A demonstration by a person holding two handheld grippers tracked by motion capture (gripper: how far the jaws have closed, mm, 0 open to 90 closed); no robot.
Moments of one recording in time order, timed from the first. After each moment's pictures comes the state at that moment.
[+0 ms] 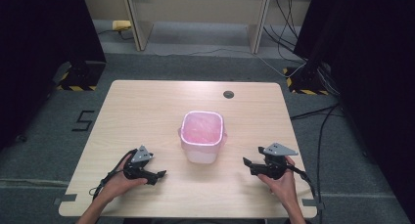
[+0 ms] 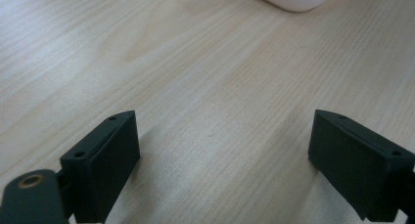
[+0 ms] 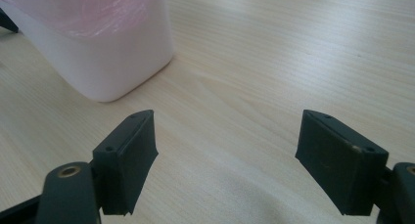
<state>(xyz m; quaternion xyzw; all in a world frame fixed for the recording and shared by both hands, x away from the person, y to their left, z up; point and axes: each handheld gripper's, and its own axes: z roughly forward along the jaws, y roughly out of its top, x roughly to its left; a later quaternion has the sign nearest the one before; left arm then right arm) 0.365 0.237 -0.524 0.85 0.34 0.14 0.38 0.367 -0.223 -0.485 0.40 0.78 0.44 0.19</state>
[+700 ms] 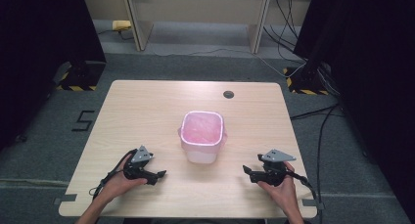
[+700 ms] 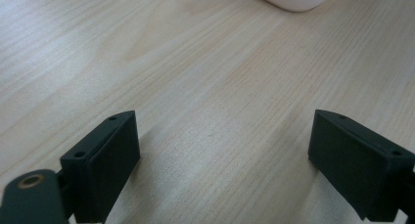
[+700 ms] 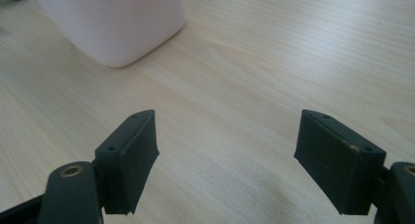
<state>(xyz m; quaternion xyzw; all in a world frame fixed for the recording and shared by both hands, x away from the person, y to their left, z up) 0.365 0.237 -0.524 0.85 0.34 0.14 0.38 0.351 -0.221 -0.493 0.41 0.80 0.41 0.17</state>
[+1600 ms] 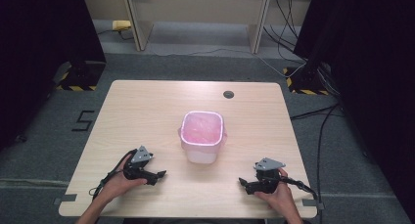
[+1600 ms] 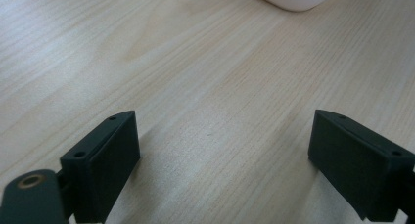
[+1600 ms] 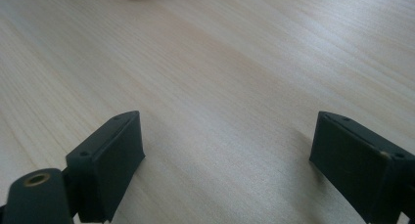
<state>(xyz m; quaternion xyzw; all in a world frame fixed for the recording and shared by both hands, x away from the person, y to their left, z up) 0.364 0.237 -0.524 0.85 0.34 0.14 0.38 0.339 -0.210 -0.517 0.38 0.84 0.35 0.16</state>
